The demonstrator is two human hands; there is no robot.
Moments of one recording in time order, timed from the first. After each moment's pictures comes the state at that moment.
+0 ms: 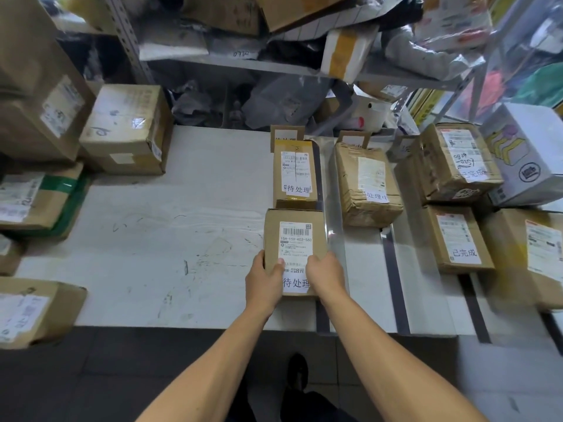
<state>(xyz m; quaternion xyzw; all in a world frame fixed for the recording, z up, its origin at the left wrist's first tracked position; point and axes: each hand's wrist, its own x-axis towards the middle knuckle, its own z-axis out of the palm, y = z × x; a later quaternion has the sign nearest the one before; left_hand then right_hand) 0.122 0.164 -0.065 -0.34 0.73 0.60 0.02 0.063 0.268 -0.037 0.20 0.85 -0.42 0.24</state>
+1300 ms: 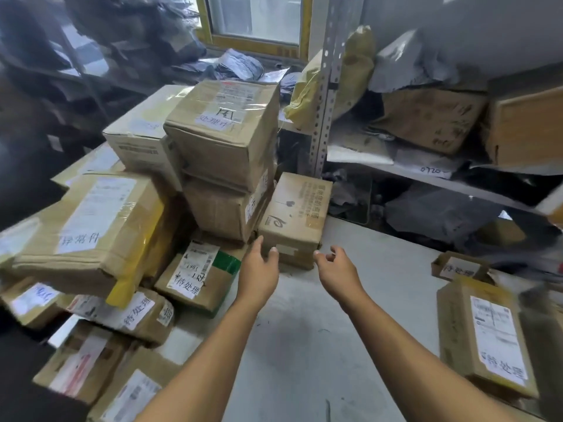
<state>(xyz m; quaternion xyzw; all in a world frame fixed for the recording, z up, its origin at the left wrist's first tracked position) 0.048 -0.248 0.001 -0.43 0.74 0.50 -0.15 -0.057 -0.122 0.003 -0.08 0.85 -0.45 0.27</state>
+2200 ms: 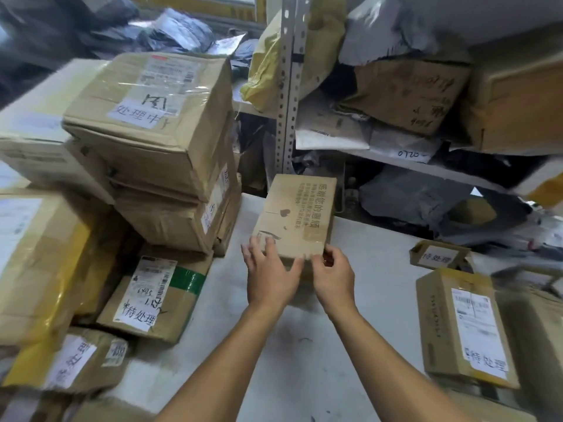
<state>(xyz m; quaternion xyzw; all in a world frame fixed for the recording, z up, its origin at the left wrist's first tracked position) -0.034 -0.220 -0.037 -0.38 0.86 0.33 -0.03 -0.089 -0.118 -0.030 0.01 0.84 -0.53 0.14</state>
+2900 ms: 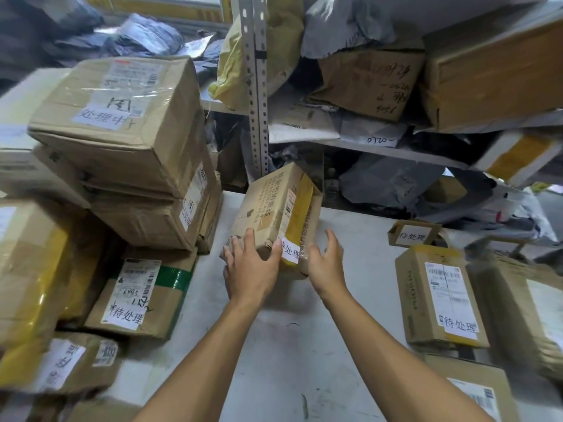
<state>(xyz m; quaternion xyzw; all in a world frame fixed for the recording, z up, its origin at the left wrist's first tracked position) -0.022 -0.212 -0.027 -0.39 0.86 0.33 -0.05 -0.092 -0.090 -0.025 0.04 0.81 -0.56 0.19</state>
